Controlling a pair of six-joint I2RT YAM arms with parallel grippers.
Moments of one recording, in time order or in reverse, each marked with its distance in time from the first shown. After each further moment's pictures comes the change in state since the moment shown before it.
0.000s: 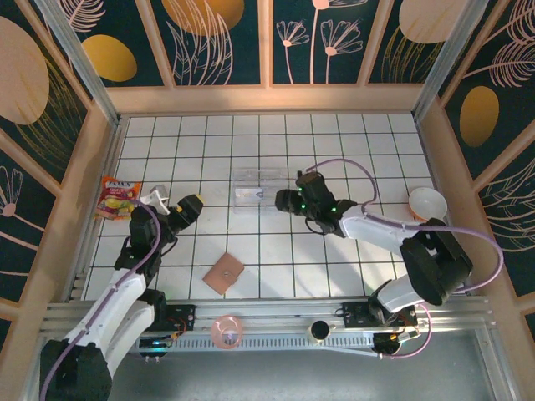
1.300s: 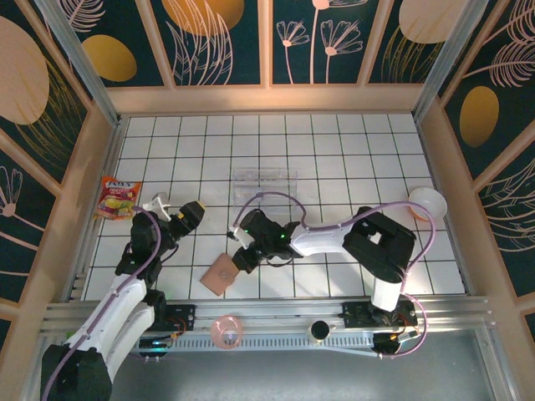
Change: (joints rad) left arm -0.007 -0.013 -0.069 0.021 0.047 -0.032; right arm 0.353 0.334 0.131 0.013 -0.410 -0.297
